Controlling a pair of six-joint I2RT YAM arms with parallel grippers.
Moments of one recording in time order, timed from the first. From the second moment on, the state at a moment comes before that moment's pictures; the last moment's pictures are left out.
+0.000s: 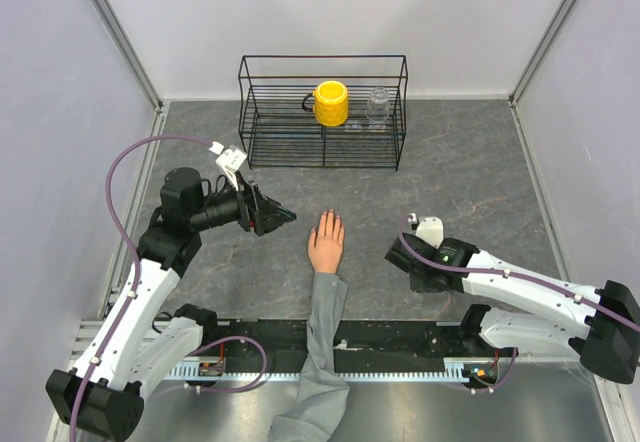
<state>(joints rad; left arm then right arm) -0.28 0.82 0.79 -0.28 0.77 -0.41 0.98 1.05 0.69 -1.02 0.42 0.94</state>
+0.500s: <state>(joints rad) -0.52 0.81 0.74 -0.19 0.82 -0.32 0.98 1.18 0.95 -0.96 0.41 0.68</state>
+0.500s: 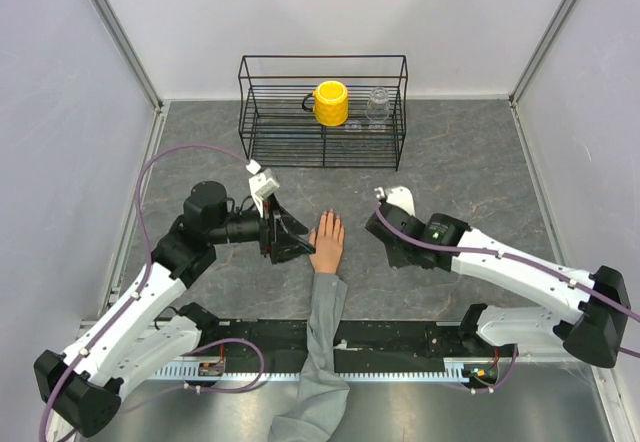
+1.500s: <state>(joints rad) -0.71 0.93 0.73 -0.07 0.91 0.07 0.98 1.18 1.29 -0.87 -0.13 0.39</state>
